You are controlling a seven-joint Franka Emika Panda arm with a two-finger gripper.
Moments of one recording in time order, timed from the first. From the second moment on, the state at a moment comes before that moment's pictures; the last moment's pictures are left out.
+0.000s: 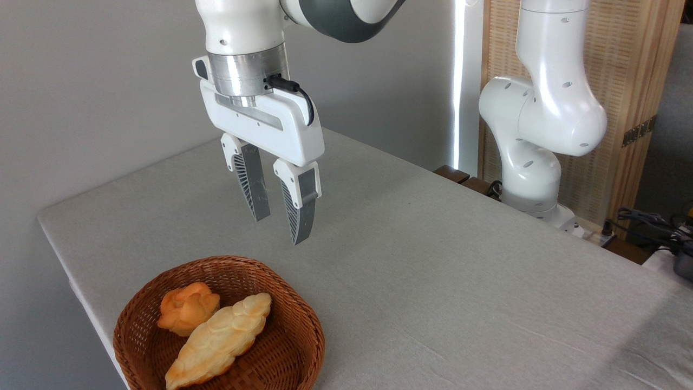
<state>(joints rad) -0.11 -0.05 0.04 -1.82 -0.01 1.82 0.64</state>
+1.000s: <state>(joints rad) -0.11 -0.05 0.04 -1.82 -0.01 1.81 0.64</state>
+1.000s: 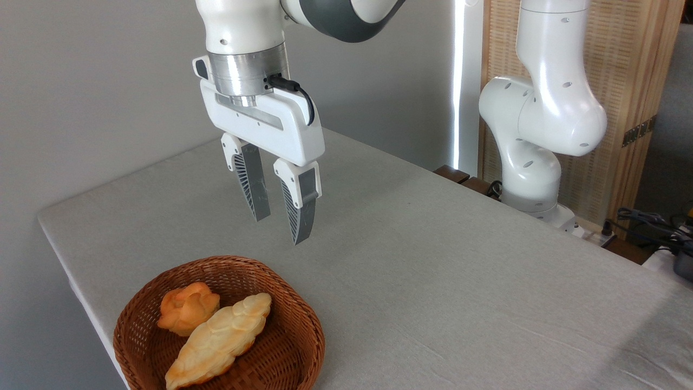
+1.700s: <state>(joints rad) -0.11 -0.05 0.04 -1.82 -0.01 1.78 0.64</state>
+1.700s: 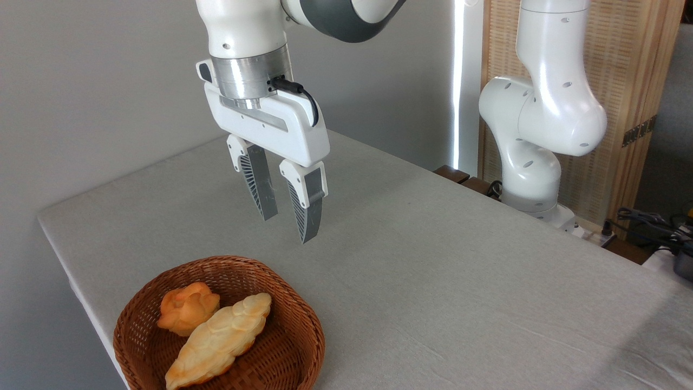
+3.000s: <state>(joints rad) -0.16 0.18 -0.01 -1.82 -0.01 2.29 0.84</state>
